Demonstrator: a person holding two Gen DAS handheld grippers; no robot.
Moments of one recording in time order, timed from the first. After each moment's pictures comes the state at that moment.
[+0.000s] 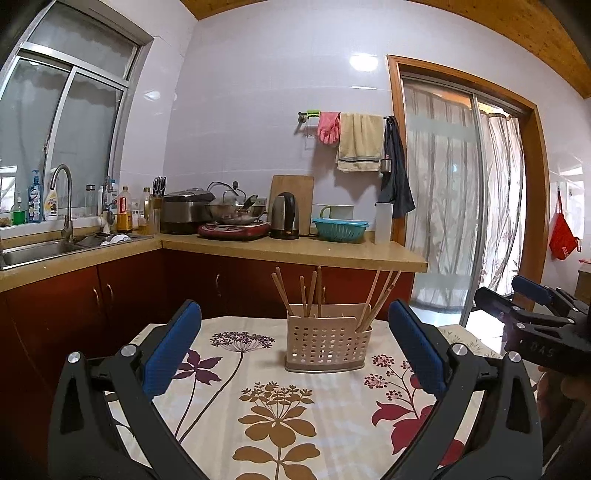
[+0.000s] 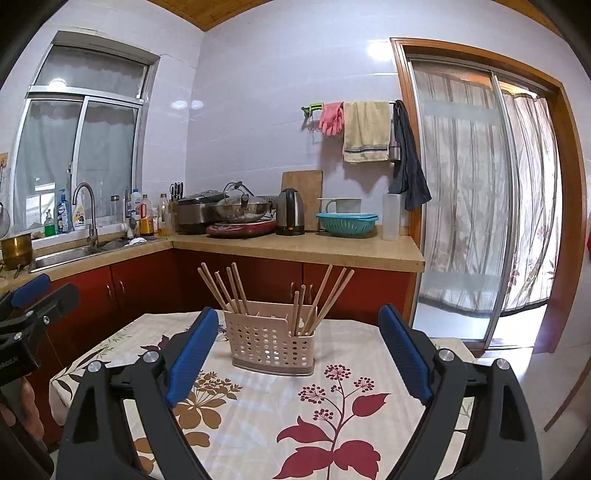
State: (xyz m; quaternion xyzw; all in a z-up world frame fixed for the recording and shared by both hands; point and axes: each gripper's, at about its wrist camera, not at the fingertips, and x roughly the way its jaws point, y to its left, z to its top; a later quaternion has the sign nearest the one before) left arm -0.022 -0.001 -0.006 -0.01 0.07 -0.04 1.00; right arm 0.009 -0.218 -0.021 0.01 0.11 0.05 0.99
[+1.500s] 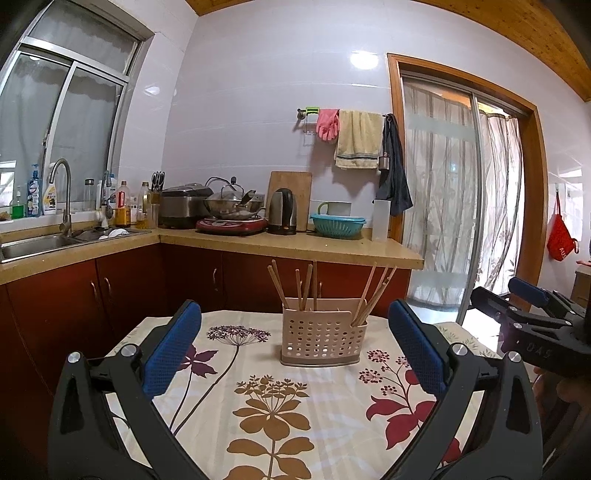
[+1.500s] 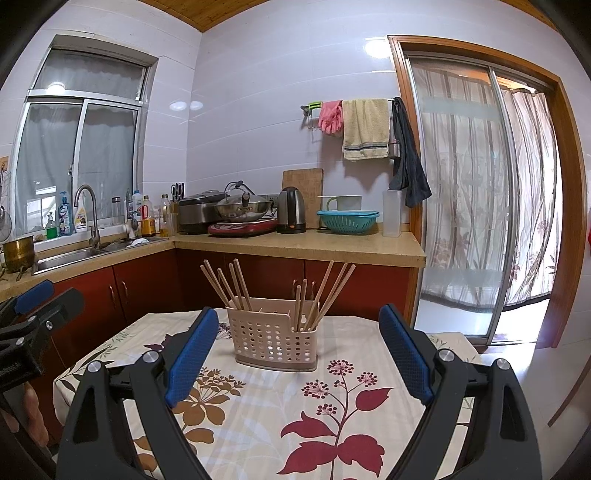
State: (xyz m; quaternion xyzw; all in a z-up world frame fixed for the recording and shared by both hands) left arm -0.028 -0.004 -0.009 -0.02 0.08 -0.05 1.00; right arm 0.002 -0.215 -0.021 0.01 0.11 0.05 0.99
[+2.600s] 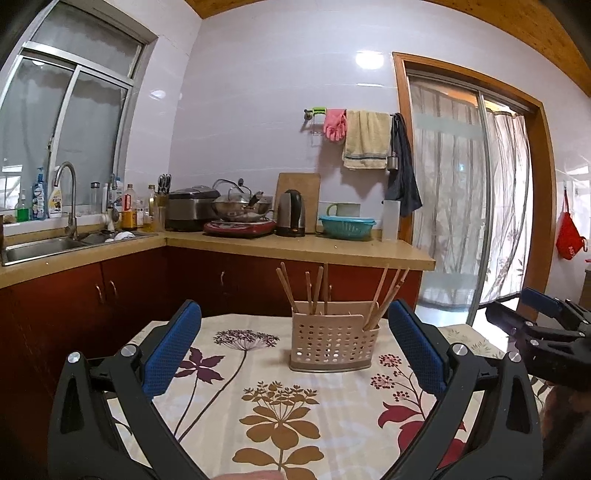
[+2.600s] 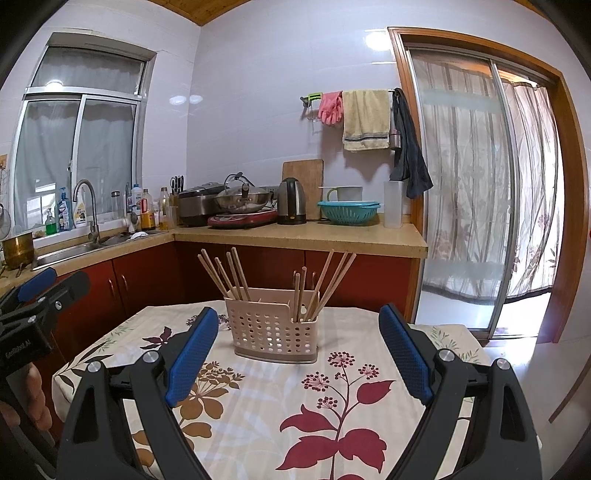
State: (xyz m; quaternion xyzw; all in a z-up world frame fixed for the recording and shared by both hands) left arm -0.012 0.001 -0.013 -0.01 0.08 -0.03 1.00; right arm 0.001 -0.212 -0.030 0.01 0.13 0.05 0.99
